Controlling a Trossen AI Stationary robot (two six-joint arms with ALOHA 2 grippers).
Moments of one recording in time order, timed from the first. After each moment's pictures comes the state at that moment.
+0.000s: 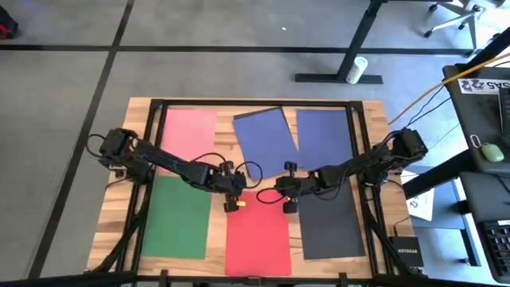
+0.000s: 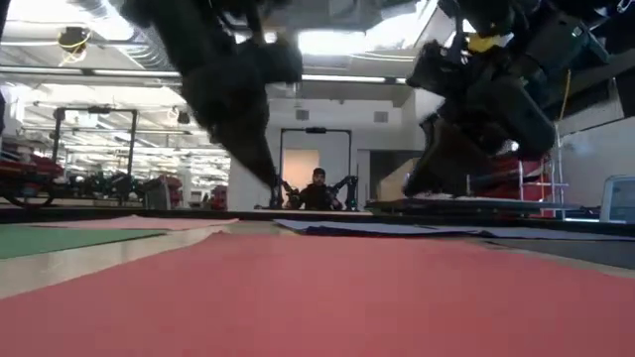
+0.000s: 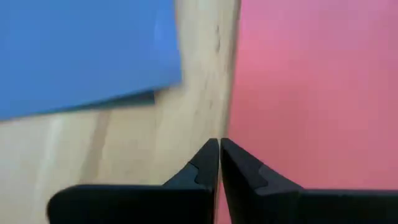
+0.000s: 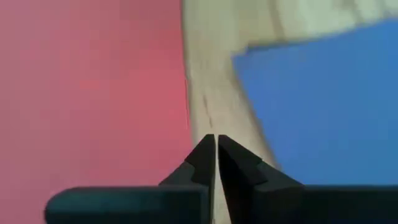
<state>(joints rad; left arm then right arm) -0.25 1.65 1.03 -0.36 -0.29 -0.29 0.27 1.61 0.74 0.05 0.31 0.07</state>
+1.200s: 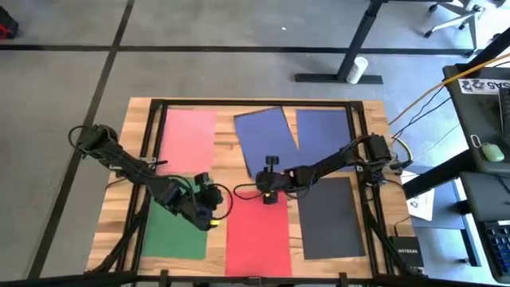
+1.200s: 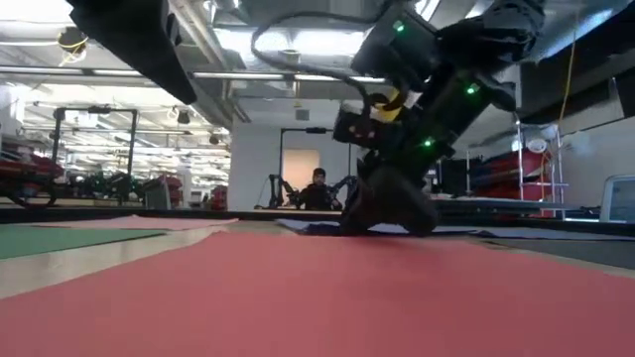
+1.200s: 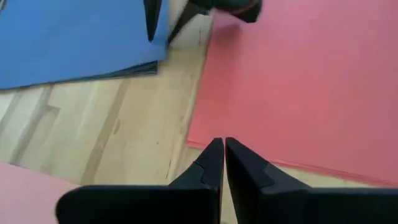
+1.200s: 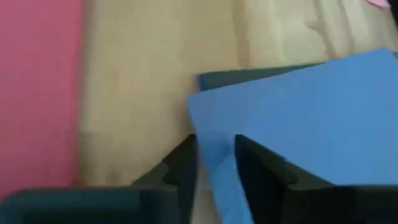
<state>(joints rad) -0.57 1.49 1.02 -0.62 -0.59 -0.62 0.15 1.95 1.00 -0.01 0.48 -0.08</state>
